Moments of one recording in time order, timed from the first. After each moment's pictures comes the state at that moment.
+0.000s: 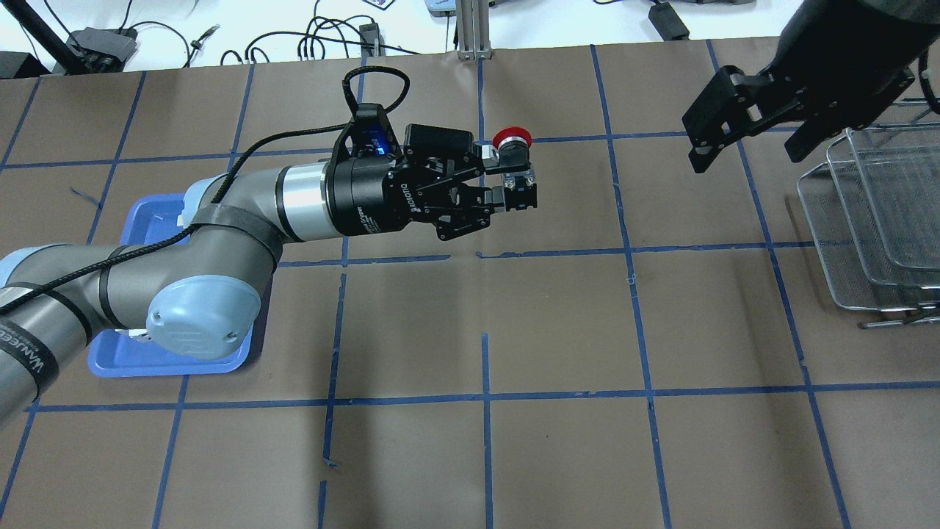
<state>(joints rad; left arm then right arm) -1.62 -1.63 -2.09 -1.30 -0.15 0.14 1.46 -1.71 1.49 -1.35 -1.43 -0.24</state>
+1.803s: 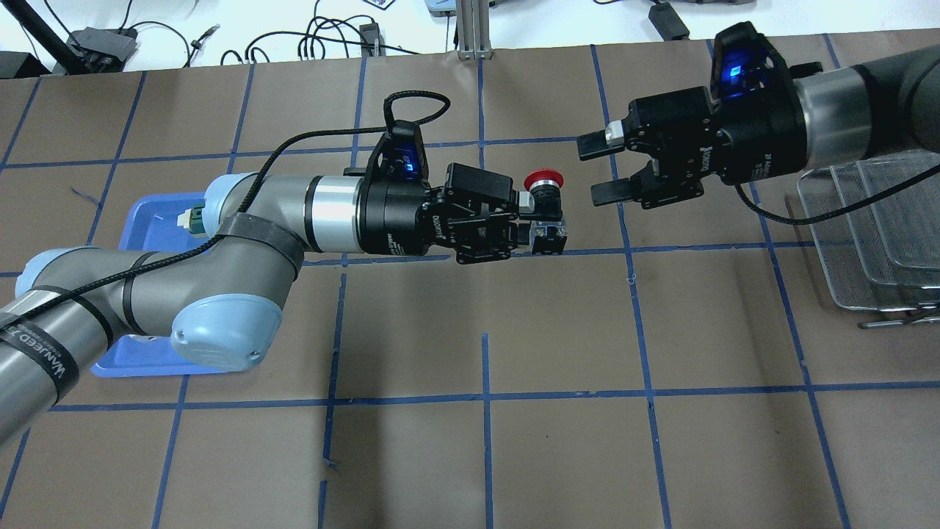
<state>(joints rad) -1.68 -1.63 -2.09 -1.18 -0.01 0.13 1.33 -1.65 1.82 -1.00 -0.39 -0.88</state>
